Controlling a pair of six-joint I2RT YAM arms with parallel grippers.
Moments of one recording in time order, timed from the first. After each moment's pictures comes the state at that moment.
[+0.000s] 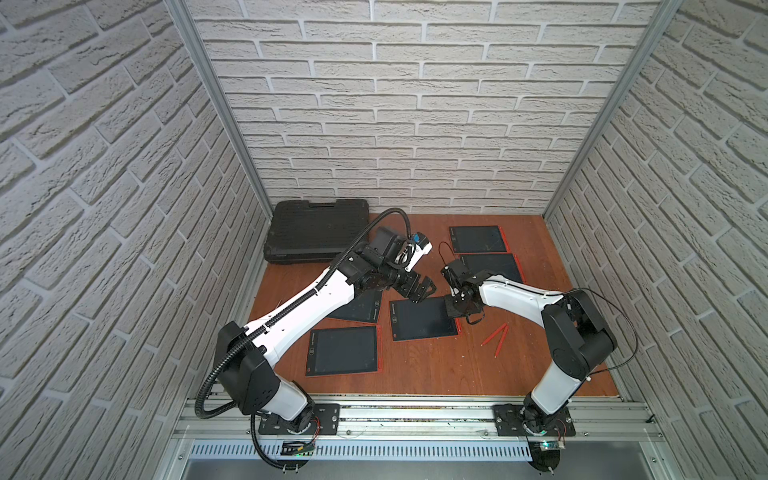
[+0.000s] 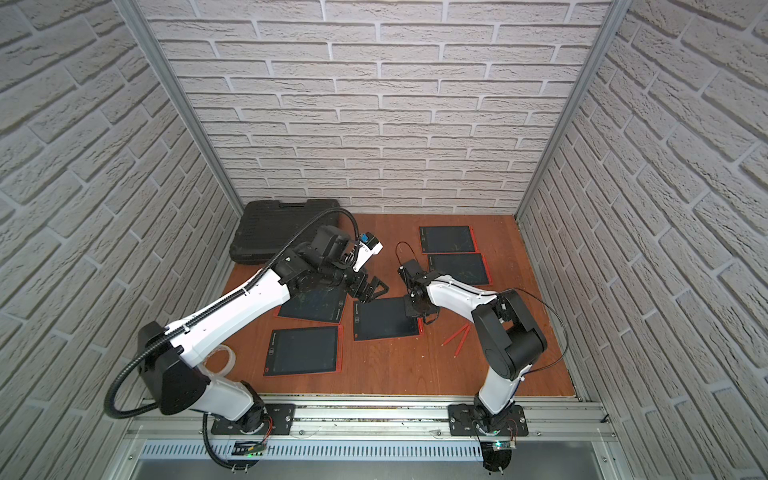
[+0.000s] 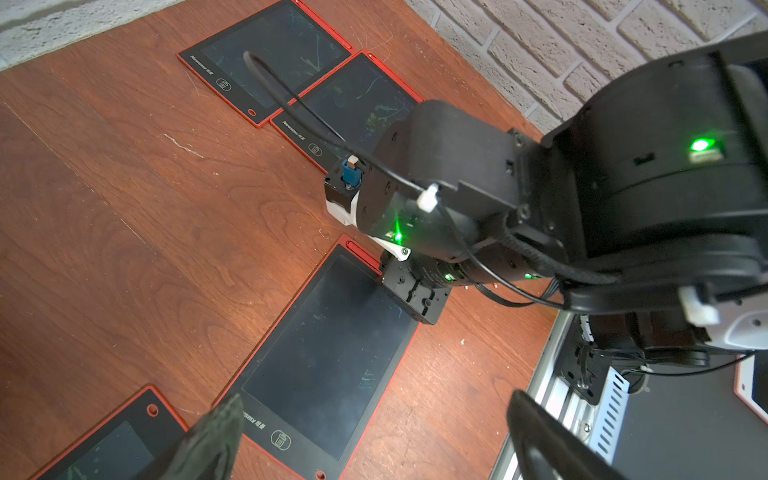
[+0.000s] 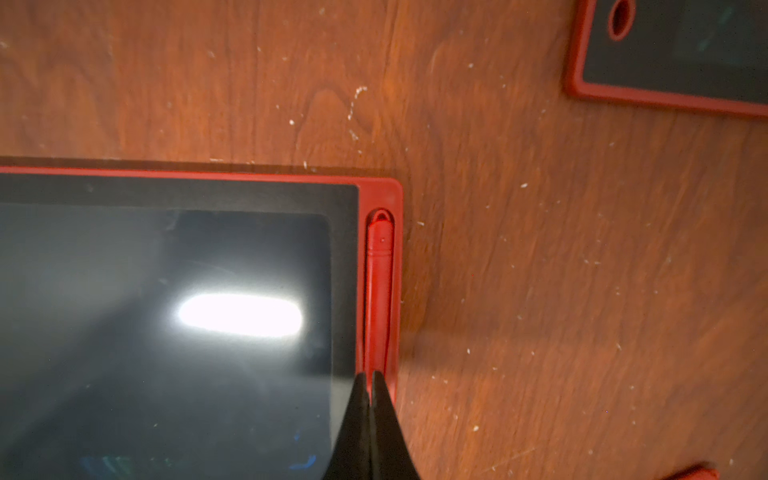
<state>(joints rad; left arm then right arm) -0.75 1.49 1.40 -0.68 0.31 -0.05 0.49 1.73 1.06 -0.70 0.13 0.40</state>
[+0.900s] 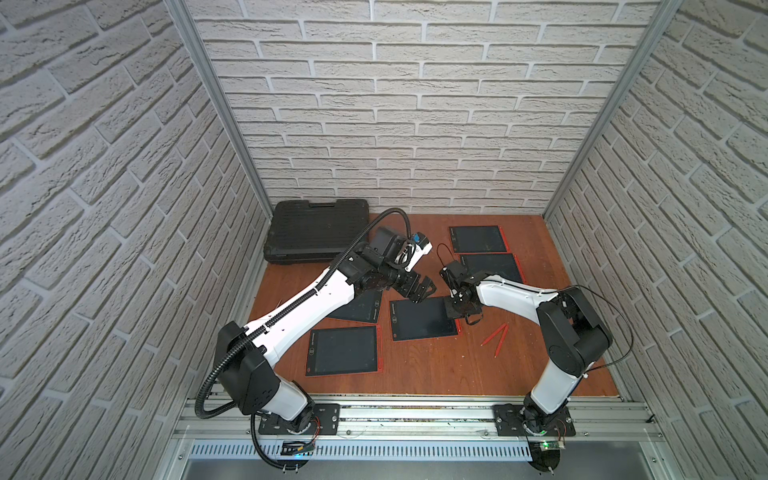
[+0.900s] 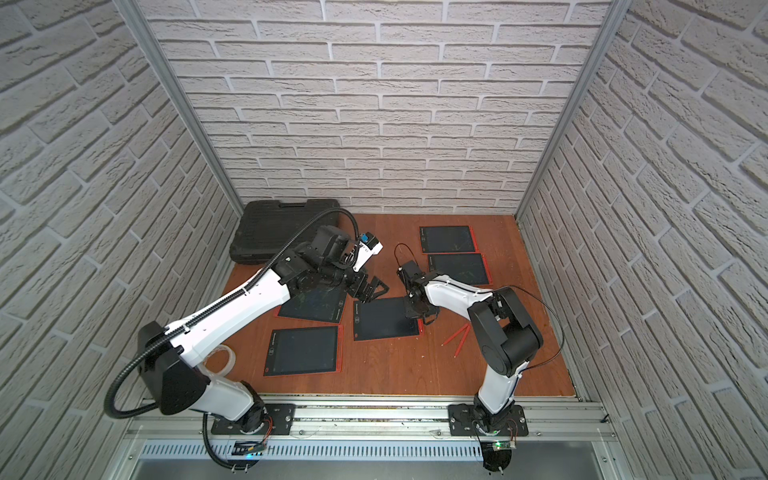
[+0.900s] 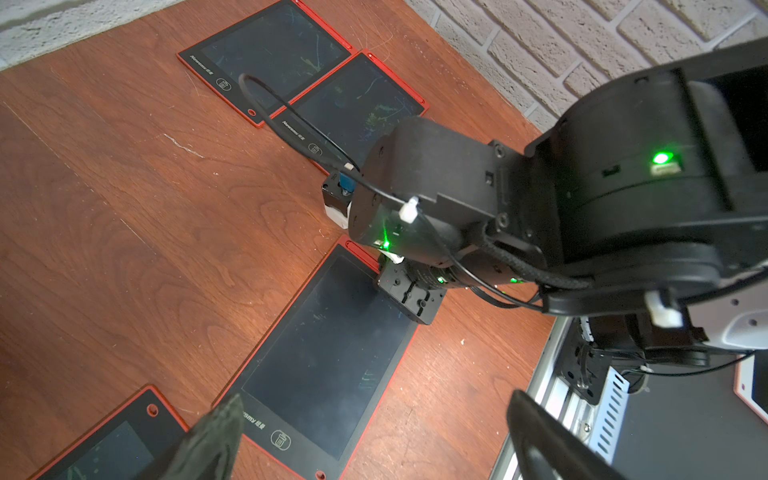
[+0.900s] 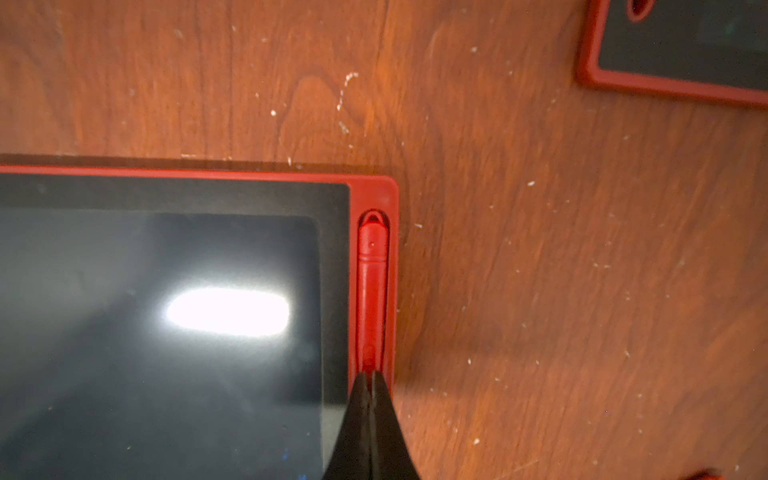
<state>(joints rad) -0.75 1.49 1.40 -0.68 0.31 -0.05 0.49 1.76 1.07 -0.70 0.15 0.40</state>
